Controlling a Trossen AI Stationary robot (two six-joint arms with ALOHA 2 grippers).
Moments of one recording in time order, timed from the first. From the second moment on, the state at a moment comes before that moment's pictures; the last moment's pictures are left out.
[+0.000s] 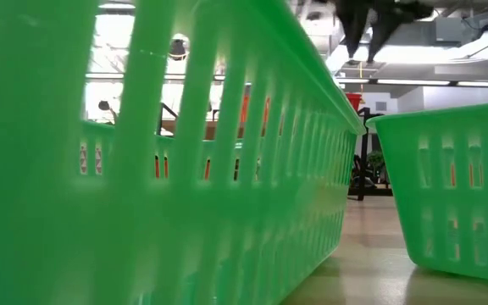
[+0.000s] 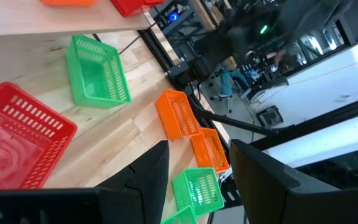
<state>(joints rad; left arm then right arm) -0.28 0.64 0.80 -0.46 -0.38 -1.08 0.02 1.56 1.63 -1.49 0.34 1.33</state>
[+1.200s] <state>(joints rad) -0.28 0.64 0.80 -0.47 -0.37 -1.07 -0.10 1.61 0.98 -0.59 0.33 1.66</state>
